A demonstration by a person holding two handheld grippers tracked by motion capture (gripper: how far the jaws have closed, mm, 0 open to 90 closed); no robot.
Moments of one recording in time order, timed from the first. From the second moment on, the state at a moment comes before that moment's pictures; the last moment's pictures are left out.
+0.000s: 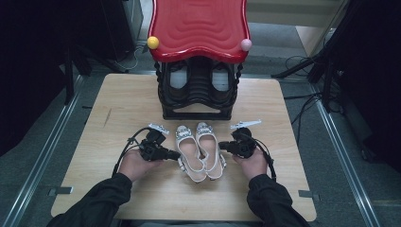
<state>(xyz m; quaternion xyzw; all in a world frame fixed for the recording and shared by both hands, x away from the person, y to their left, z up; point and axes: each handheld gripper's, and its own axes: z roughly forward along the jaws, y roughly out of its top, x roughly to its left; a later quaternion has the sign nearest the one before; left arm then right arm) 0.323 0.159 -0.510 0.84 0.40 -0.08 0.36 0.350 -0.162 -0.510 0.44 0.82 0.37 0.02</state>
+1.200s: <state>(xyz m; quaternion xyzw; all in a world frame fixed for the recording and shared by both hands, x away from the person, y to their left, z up) 0.311 0.194 -0.474 0.83 0.40 -0.04 0.39 0.332 -0.145 -0.472 0.43 0.80 0.42 0.04</state>
